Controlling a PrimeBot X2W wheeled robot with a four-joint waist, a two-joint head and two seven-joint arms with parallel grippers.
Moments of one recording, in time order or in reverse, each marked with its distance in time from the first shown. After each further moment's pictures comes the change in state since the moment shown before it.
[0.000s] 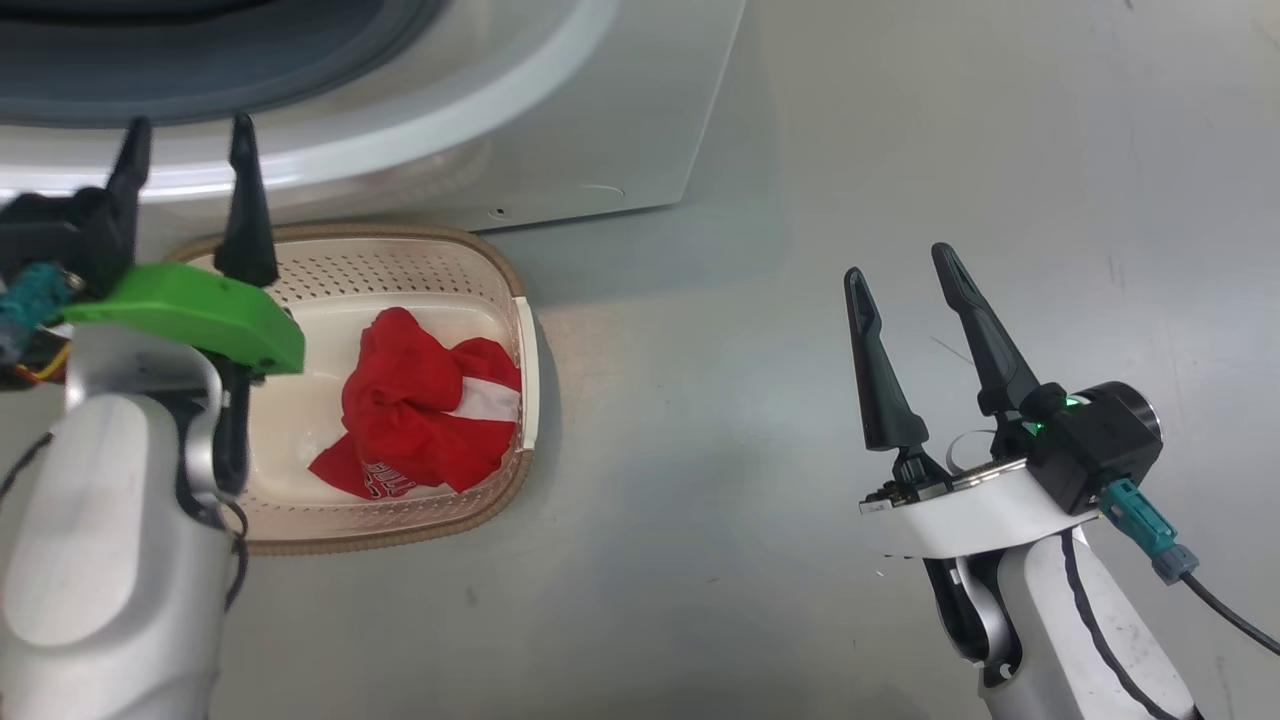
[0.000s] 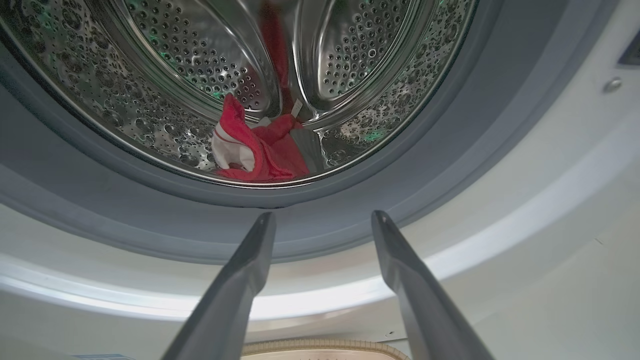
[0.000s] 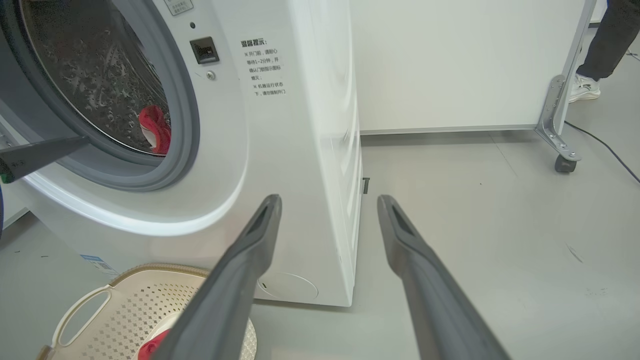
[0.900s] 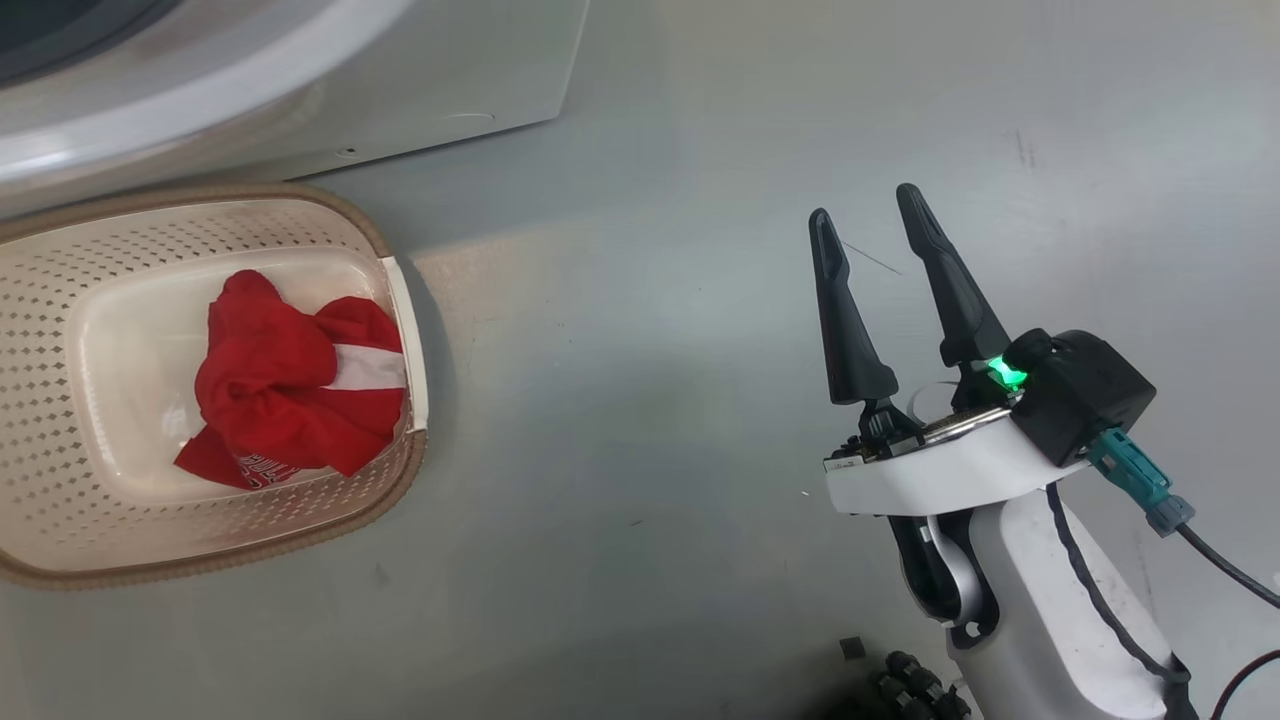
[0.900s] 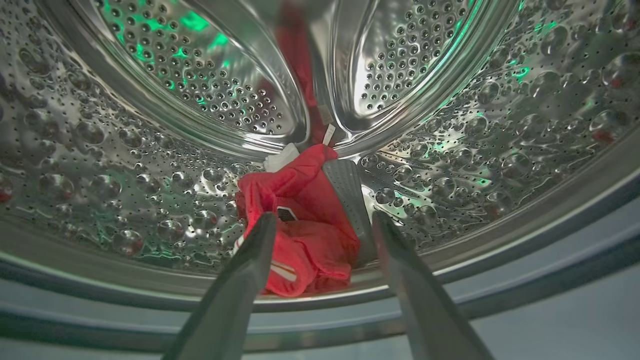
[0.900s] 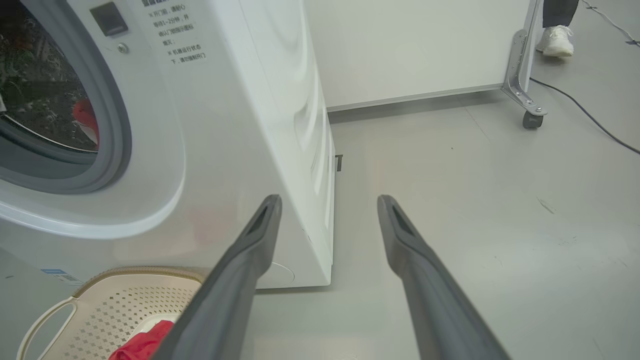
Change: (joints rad) left arm -0.454 0.267 0.116 0.133 -0.027 -0.038 0.296; right arm -0.112 -0.001 0.081 0.000 0.122 -0.019 0.000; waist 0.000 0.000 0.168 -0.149
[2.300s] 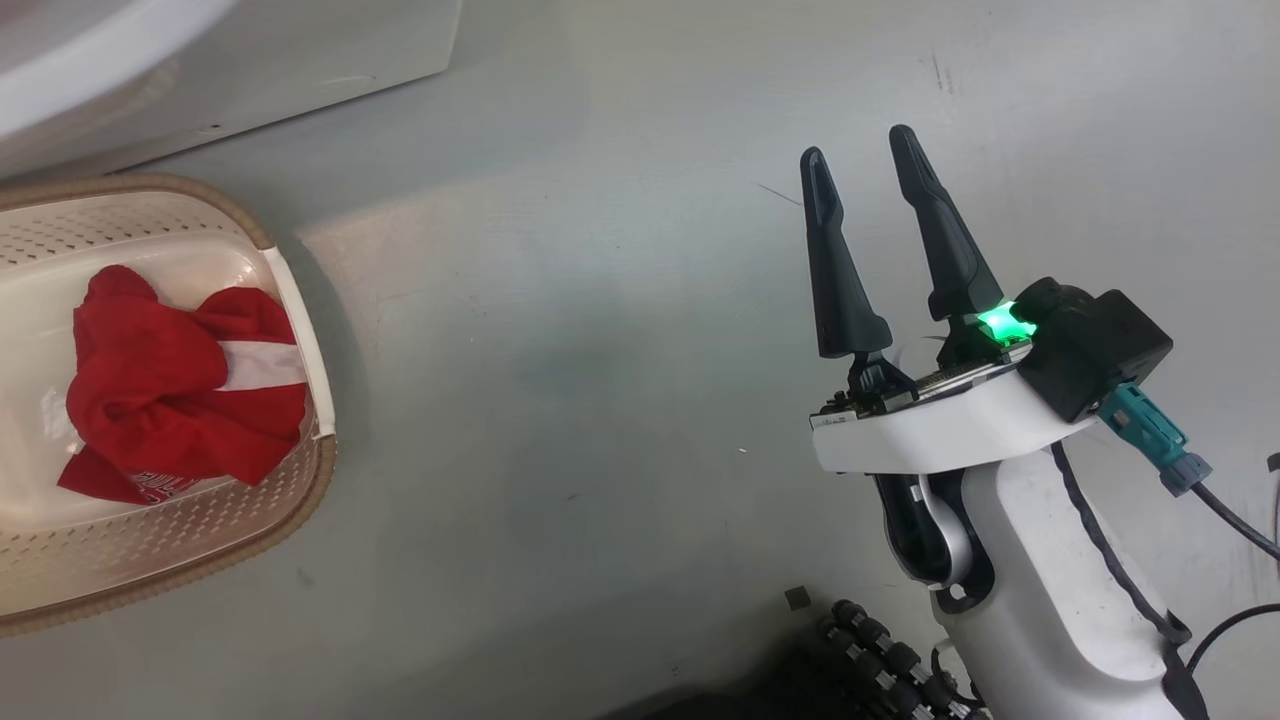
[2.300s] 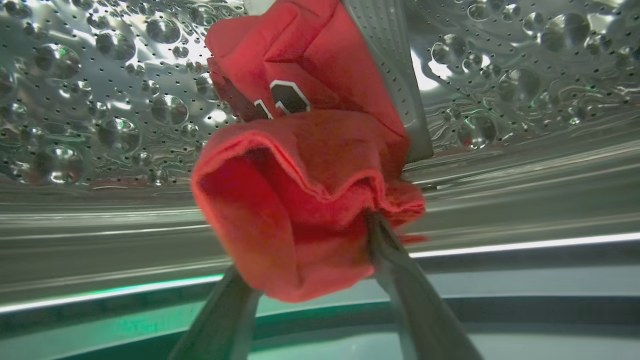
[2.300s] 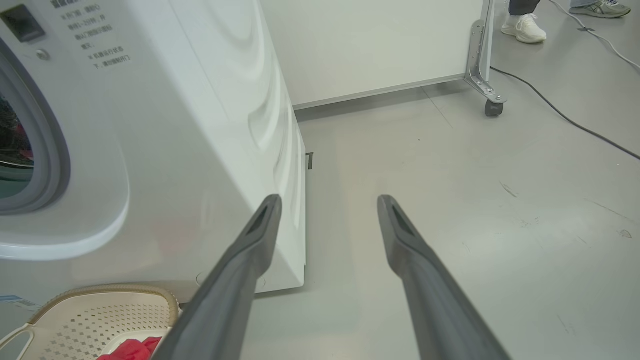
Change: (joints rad) left arm -0.254 0.181 -0.054 0.207 0.029 -0.043 0.511; right arm -0.081 0.000 0.040 -0.011 0.091 -0.026 0.000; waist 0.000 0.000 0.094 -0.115
